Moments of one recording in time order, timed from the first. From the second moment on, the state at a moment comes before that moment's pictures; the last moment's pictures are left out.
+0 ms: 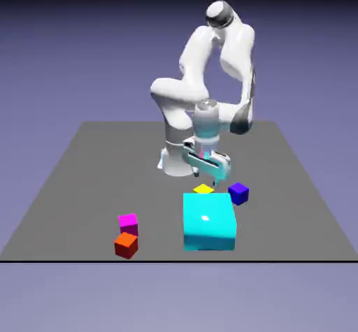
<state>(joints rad) -0.55 -0.64 1.33 -3.02 1.32 2.47 1.10</state>
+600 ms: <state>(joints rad) -0.02 -0.02 0.68 -2.99 1.13 3.02 1.13</state>
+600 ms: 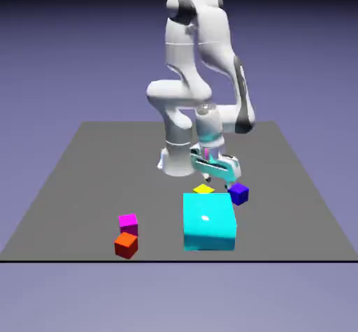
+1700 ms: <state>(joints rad) -0.47 -0.55 1.25 -3.01 1.30 2.54 1.10</state>
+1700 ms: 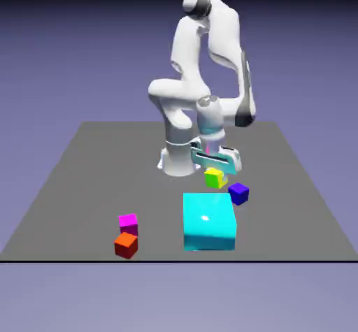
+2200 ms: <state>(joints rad) -0.41 -0.66 1.26 -2.99 1.10 2.41 1.03</state>
